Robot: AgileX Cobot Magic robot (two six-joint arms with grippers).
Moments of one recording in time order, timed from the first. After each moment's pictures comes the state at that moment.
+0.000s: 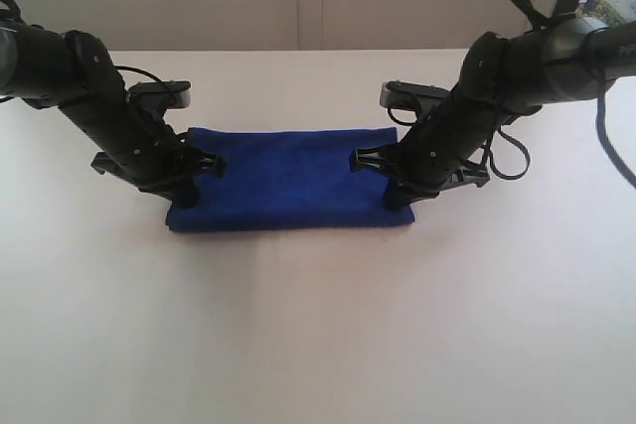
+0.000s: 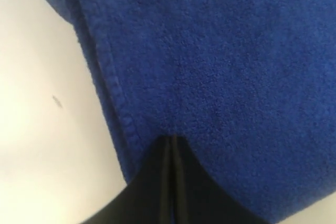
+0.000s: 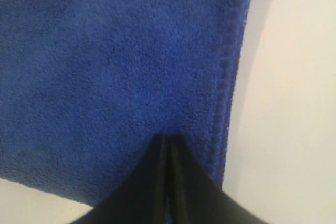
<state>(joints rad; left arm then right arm) -0.30 2.03 -1.32 -0.42 0.67 0.30 0.31 2.08 -1.33 0.44 0.66 -0.14</state>
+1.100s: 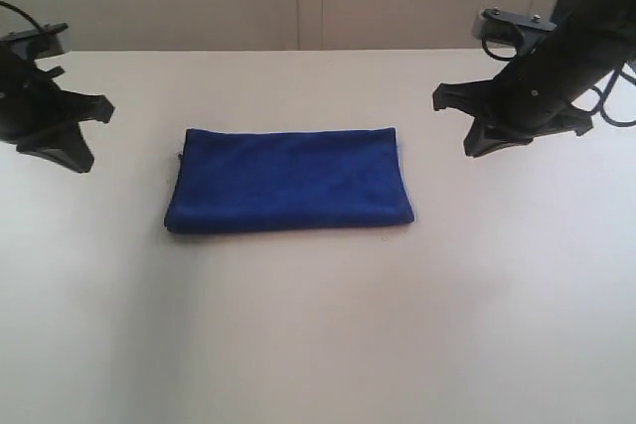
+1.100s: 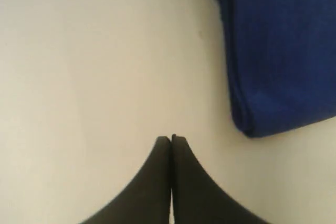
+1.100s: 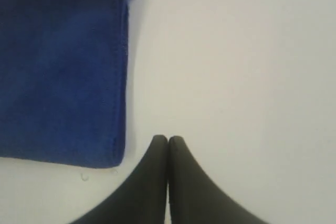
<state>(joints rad) -0.04 1.81 -1.30 -0.39 0.94 0.31 0.13 1.84 -1.29 0.35 0.75 -0.12</state>
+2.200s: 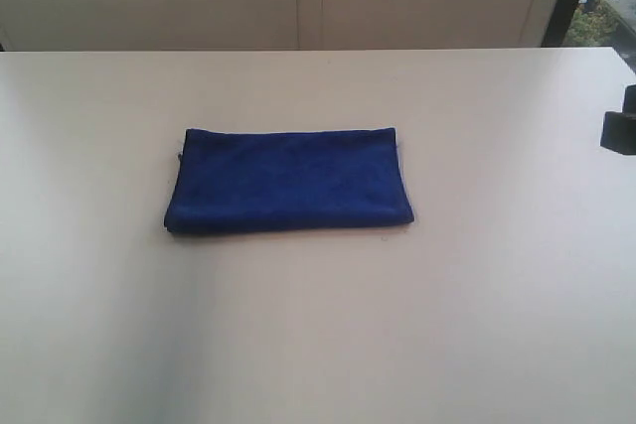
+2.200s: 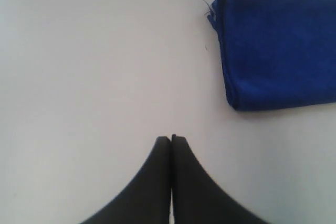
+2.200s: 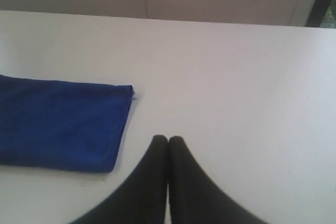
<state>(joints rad) 0.01 1.07 -0.77 -0.37 0.66 0.31 0.11 0.78 -0.59 0.27 0.33 -0.22</state>
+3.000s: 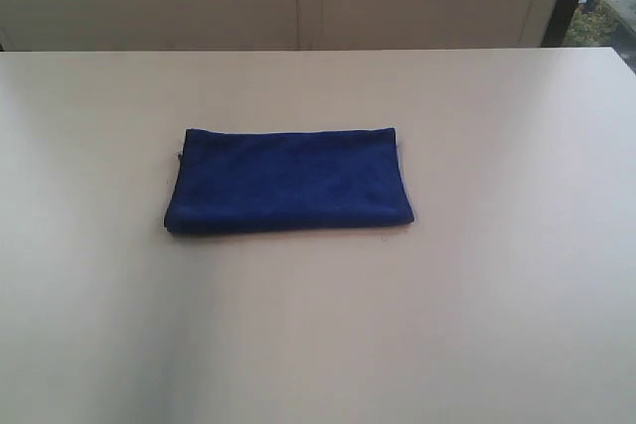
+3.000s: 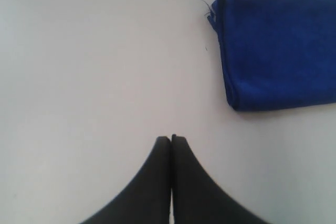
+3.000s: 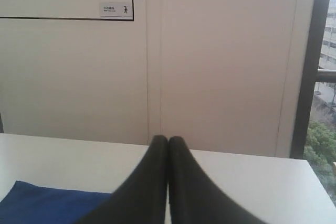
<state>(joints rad) 0.01 1.07 -0.77 -0.37 0.65 0.31 0.11 0.15 -0.46 0.27 0.32 -0.23</state>
